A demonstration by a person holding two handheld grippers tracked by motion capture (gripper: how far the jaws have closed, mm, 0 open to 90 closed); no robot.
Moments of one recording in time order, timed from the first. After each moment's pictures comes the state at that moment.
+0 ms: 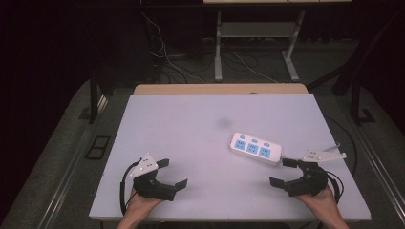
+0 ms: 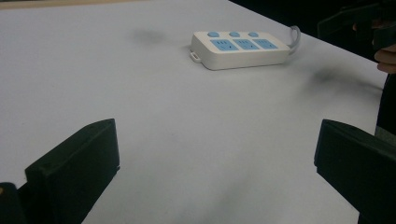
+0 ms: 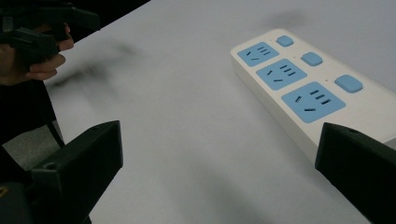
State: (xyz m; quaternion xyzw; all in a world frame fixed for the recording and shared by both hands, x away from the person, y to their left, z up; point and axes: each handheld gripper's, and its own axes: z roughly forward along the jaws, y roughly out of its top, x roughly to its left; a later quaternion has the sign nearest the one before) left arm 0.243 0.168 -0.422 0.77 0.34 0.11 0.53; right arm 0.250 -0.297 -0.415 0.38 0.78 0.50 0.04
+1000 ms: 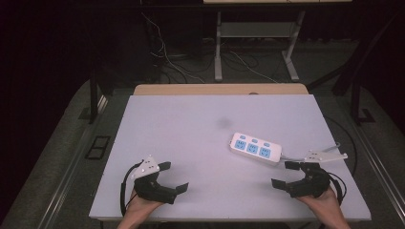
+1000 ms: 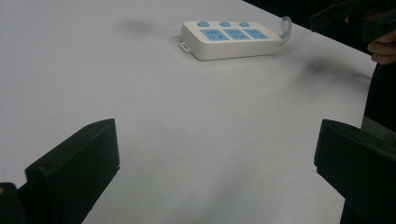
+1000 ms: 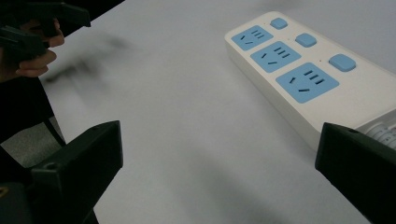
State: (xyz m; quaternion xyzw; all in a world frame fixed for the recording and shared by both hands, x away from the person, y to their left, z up) left arm 0.240 0.166 -0.423 0.78 0.33 0.09 0.52; right arm 0.248 -0.301 -0.415 0.40 0.78 0.48 0.03
